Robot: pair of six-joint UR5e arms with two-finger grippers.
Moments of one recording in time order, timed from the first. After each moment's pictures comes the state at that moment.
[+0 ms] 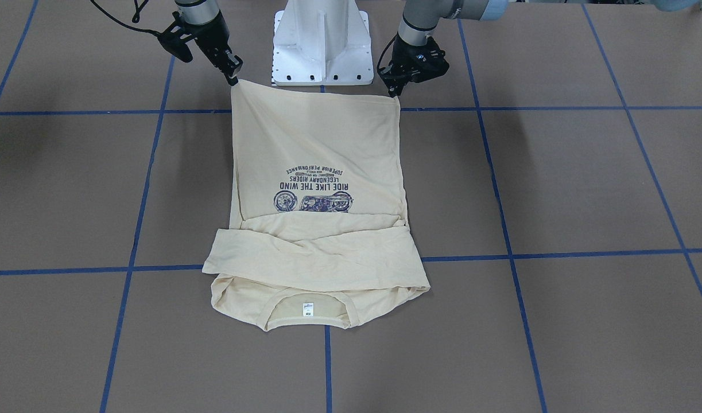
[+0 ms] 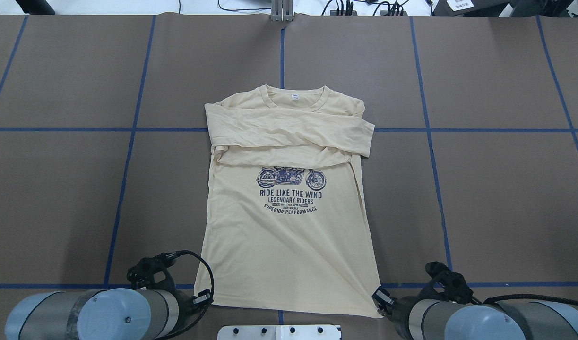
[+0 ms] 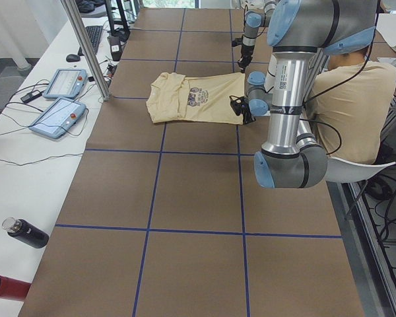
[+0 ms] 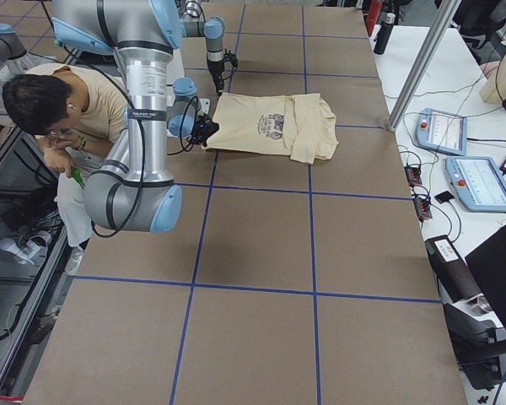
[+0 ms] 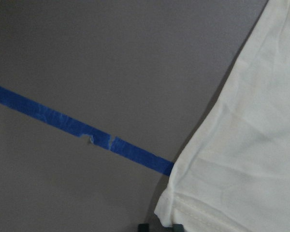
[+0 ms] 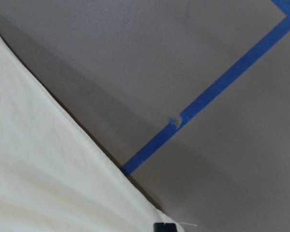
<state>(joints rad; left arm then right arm) -0.08 -1.76 -2.03 -1.82 -1.60 -1.96 0.01 -1.56 2.19 -1.30 1.50 2.32</state>
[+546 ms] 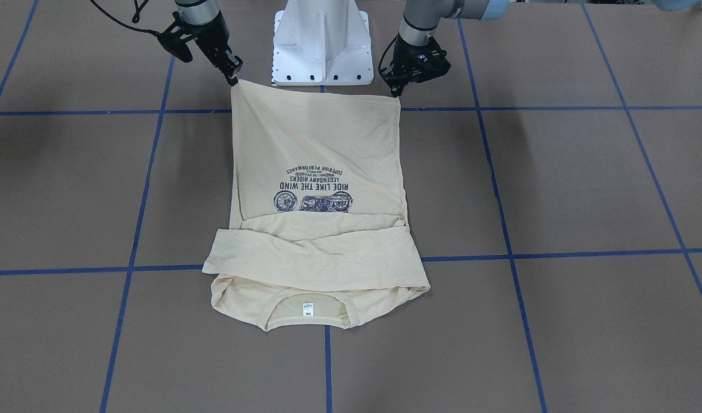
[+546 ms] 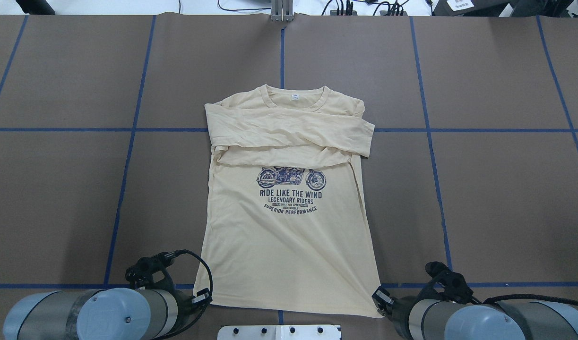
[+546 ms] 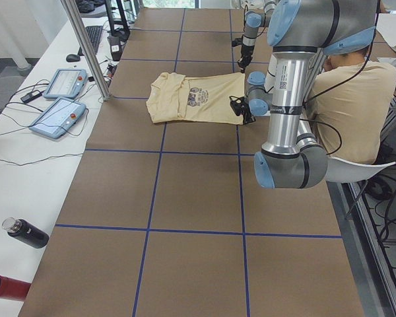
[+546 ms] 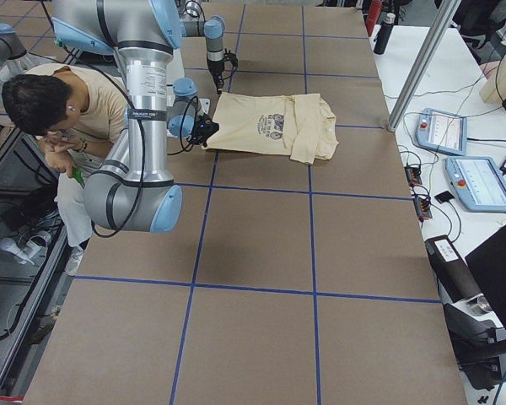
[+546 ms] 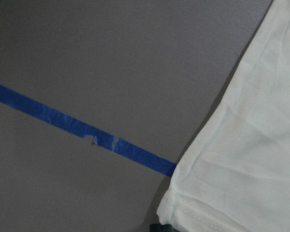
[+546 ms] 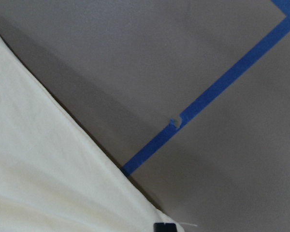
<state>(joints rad) -0.08 -1.76 -2.04 -1.80 -1.60 -1.96 0.01 -1.56 2.19 -1.30 1.50 2.32</state>
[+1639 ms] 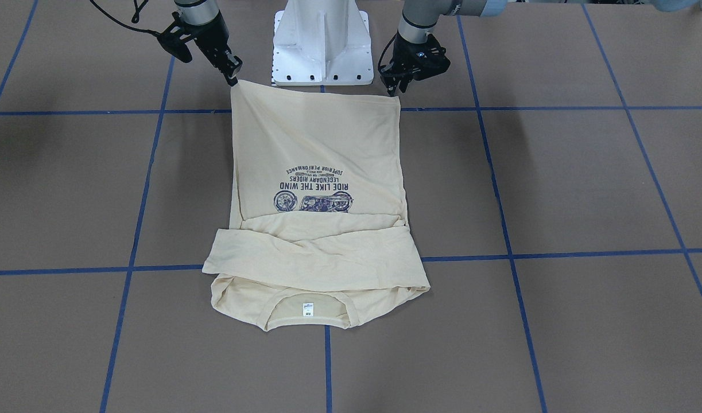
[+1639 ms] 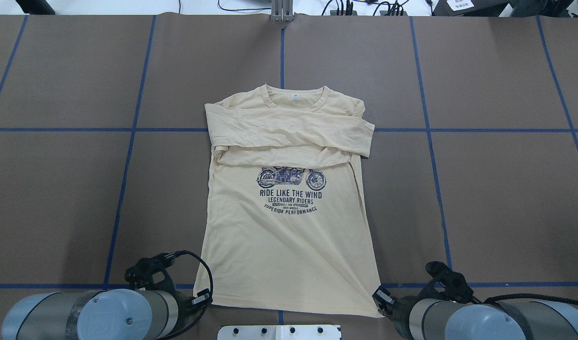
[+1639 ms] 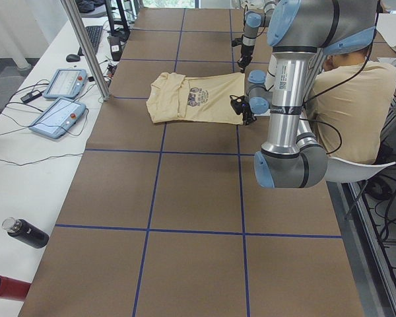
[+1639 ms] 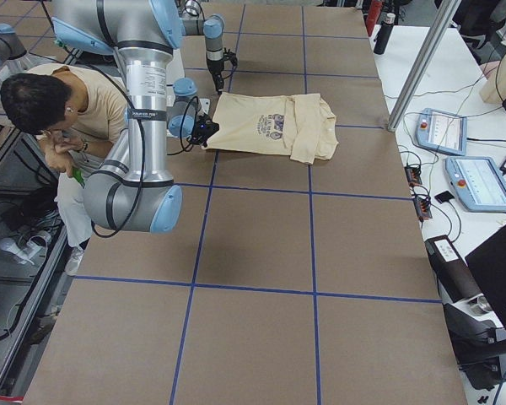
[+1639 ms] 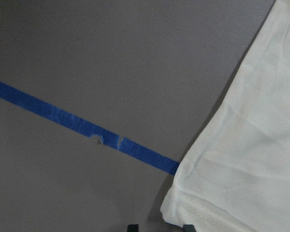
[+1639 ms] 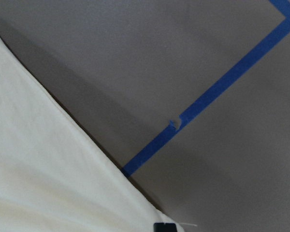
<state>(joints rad) -0.07 -1.77 -2.05 -1.78 -1.60 -1.96 0.01 -1.57 2.19 -1.30 1.50 2.32</state>
